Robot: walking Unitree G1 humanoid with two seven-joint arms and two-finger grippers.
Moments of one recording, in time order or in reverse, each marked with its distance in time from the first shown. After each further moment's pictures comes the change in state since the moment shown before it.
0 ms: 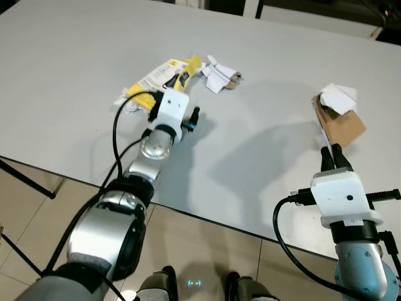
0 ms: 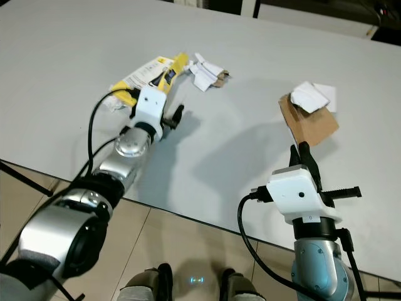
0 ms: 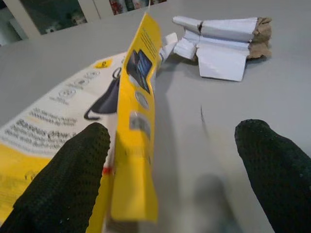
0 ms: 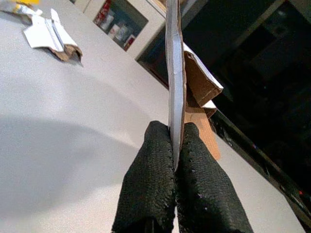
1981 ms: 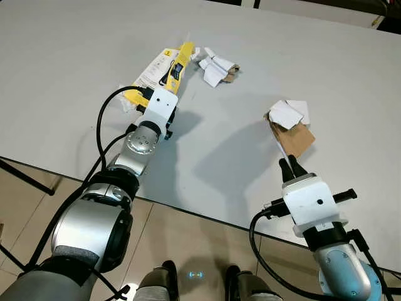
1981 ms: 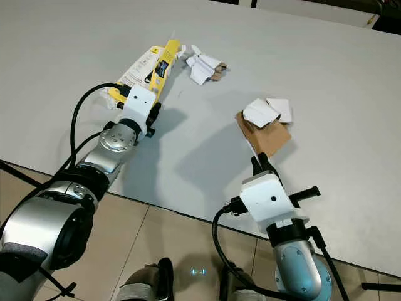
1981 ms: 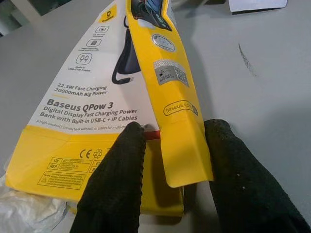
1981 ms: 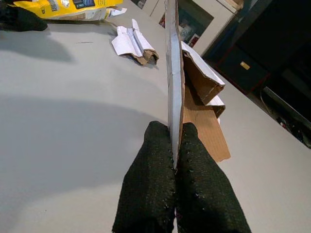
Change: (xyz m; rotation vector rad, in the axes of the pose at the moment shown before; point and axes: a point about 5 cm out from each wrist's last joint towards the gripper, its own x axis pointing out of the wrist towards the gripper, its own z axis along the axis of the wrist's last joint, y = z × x) left arm -0.003 0.028 -0.014 0.151 0.108 0.013; right arm -0.005 0.029 0.011 0.127 -0.022 0.258
